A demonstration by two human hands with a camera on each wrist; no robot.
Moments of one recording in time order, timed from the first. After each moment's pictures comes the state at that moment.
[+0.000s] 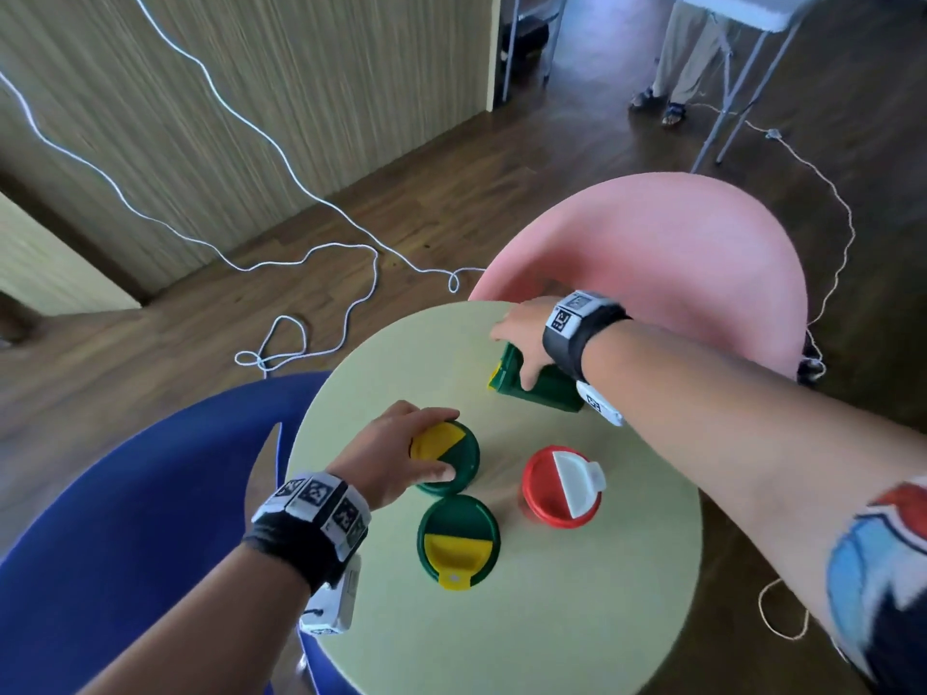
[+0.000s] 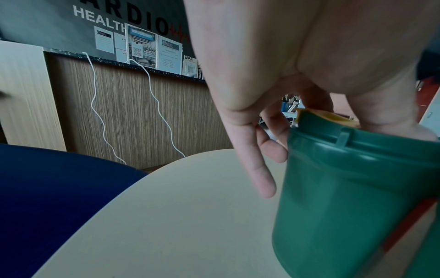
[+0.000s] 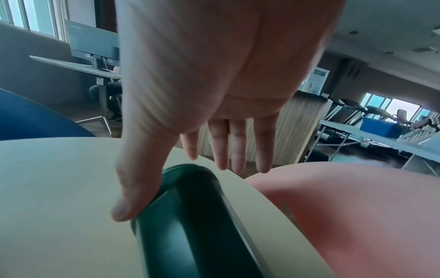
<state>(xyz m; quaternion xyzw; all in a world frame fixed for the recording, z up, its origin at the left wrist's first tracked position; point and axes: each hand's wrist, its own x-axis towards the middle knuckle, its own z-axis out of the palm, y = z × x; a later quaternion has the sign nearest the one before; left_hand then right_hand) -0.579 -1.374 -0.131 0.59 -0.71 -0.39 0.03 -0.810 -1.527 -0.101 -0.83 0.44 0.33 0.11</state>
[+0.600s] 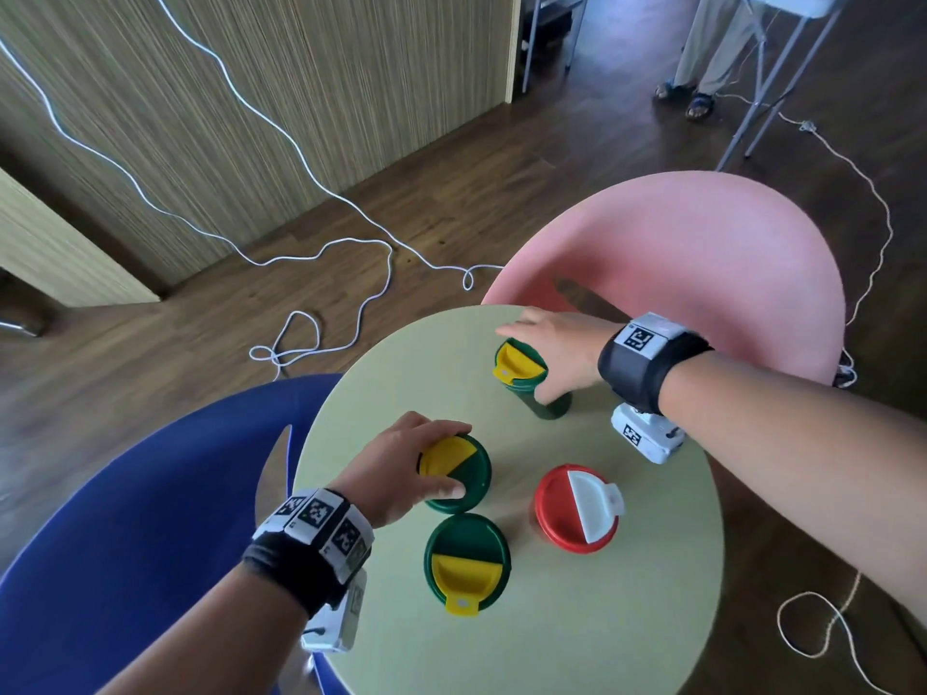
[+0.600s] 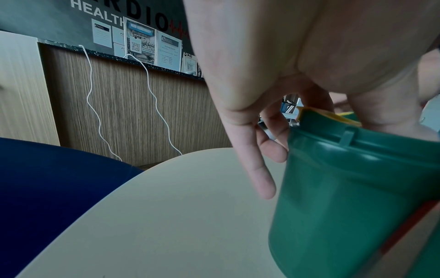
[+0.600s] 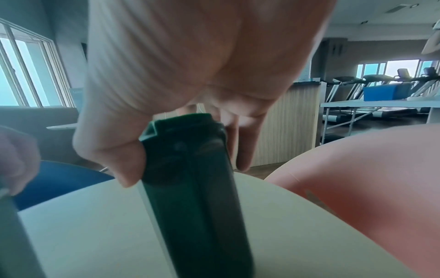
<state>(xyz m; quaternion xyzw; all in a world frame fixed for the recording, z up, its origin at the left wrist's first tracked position) -0.577 -1.377 -0.129 0.58 -0.70 -0.40 0.03 -0.839 -1.512 -0.109 -0.84 0.48 0.16 0.18</state>
